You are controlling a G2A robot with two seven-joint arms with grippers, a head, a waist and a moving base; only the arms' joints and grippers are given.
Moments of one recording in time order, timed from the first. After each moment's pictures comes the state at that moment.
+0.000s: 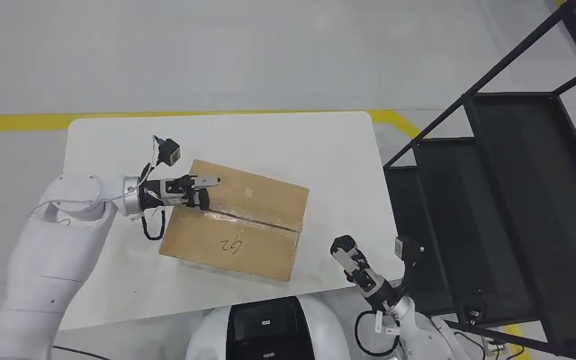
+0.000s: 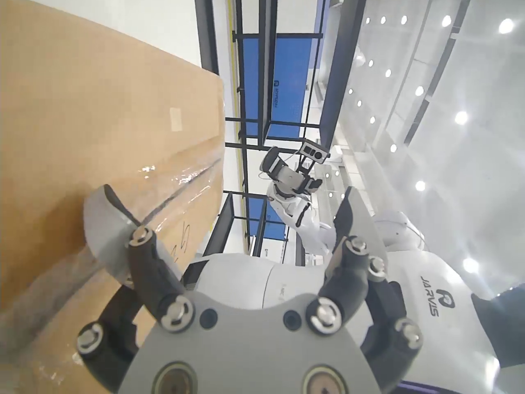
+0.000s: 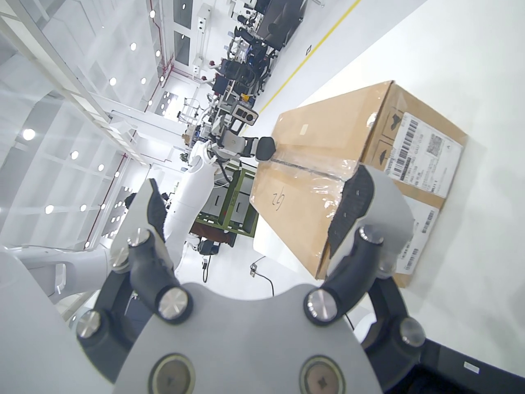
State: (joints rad) left arm 0.95 -0.97 -1.15 -1.33 -0.40 -0.06 -1.26; right arm -2.13 -1.27 1.48 -2.03 -0.26 -0.64 0.20
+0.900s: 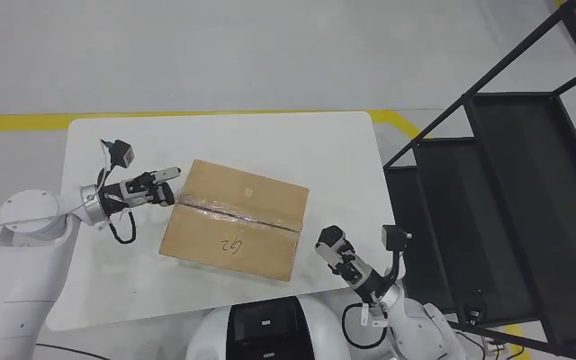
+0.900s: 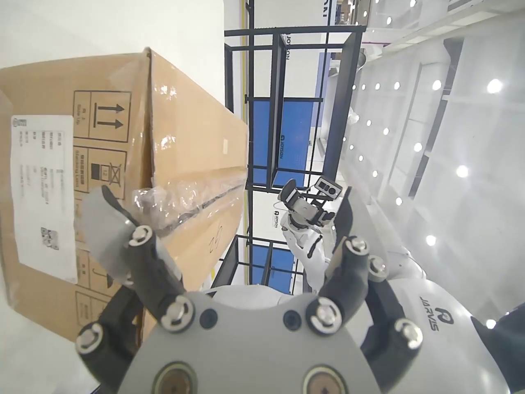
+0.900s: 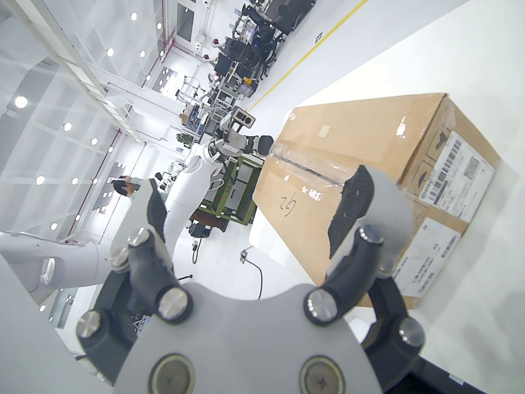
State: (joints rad) left arm 1.11 -0.91 -1.37 -1.40 -0.36 -0.08 -1.18; right arm -2.06 -1.26 1.43 -2.09 -0.35 -0.55 0.20
